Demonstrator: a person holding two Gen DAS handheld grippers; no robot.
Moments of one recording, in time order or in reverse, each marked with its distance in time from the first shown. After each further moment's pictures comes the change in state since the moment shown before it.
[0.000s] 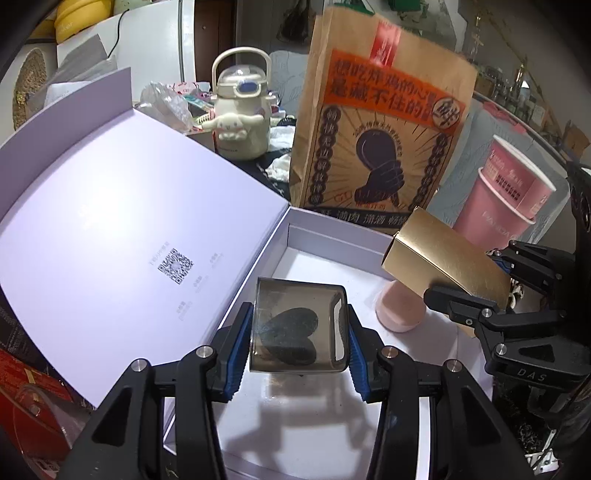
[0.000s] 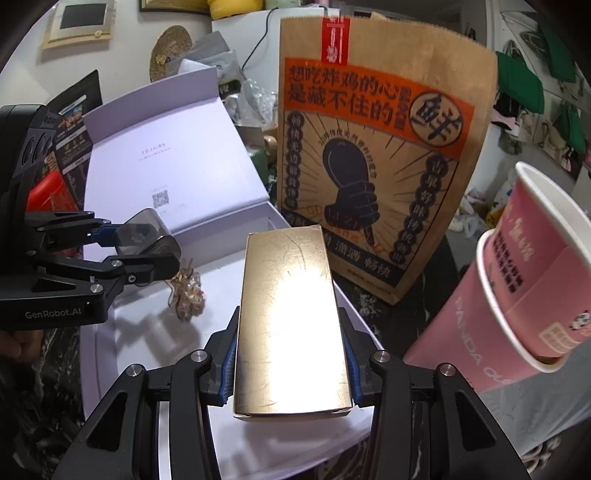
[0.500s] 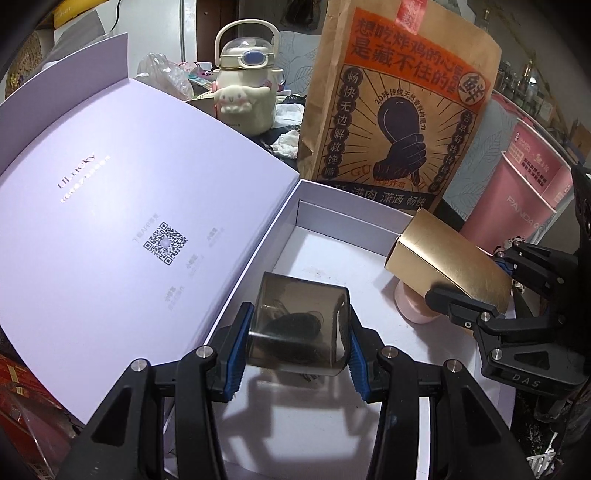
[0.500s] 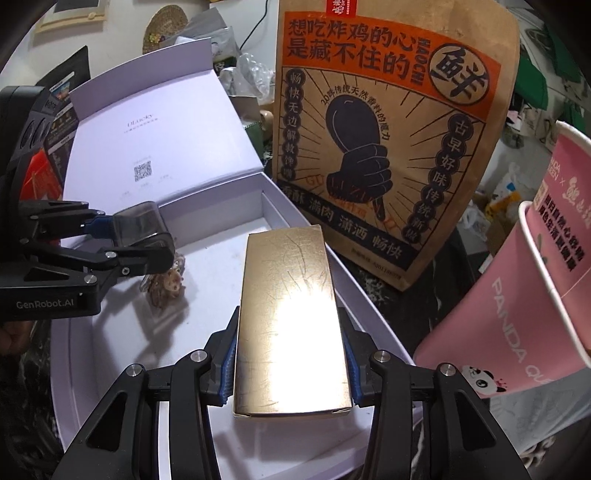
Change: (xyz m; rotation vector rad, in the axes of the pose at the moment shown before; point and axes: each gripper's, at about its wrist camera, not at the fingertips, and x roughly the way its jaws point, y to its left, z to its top) left arm 0.025 0.008 -0.005 -0.017 0.055 0.003; right arm 0.027 0.002 -0.008 -0.011 0.050 -0.023
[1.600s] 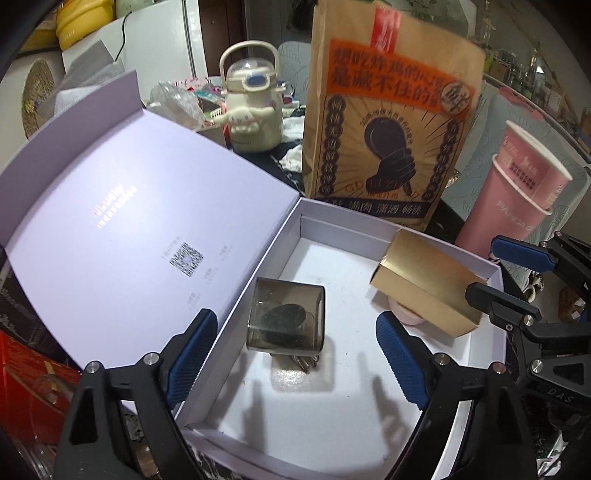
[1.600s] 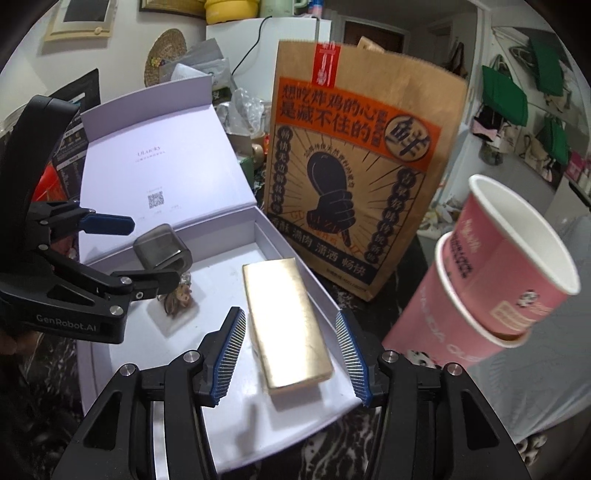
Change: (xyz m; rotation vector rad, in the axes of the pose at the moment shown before) left arm -0.030 -0.022 0.007 0.028 -0.021 0.100; right arm -0.063 0.002 -0.003 -0.004 -0.088 -0.081
